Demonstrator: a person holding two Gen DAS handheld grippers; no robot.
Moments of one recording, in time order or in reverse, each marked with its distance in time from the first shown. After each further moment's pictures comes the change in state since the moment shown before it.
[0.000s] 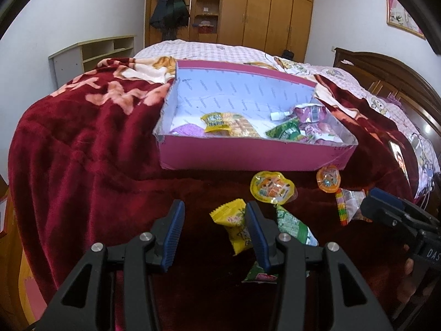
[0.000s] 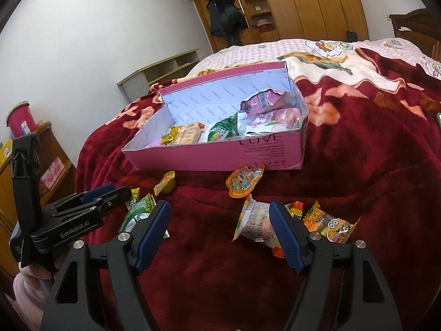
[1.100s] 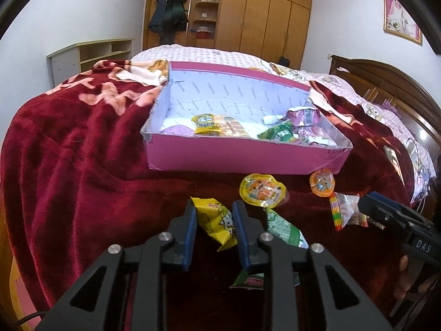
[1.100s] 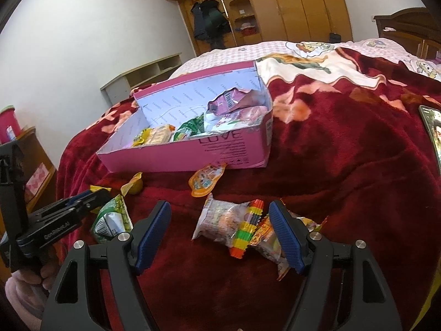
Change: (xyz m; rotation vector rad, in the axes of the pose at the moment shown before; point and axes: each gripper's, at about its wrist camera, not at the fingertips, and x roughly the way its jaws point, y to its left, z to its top) left arm 0.004 -0.003 -0.005 -0.025 -0.043 -0.030; right arm -0.004 -0.025 -0.006 0.033 -0.037 -0.090
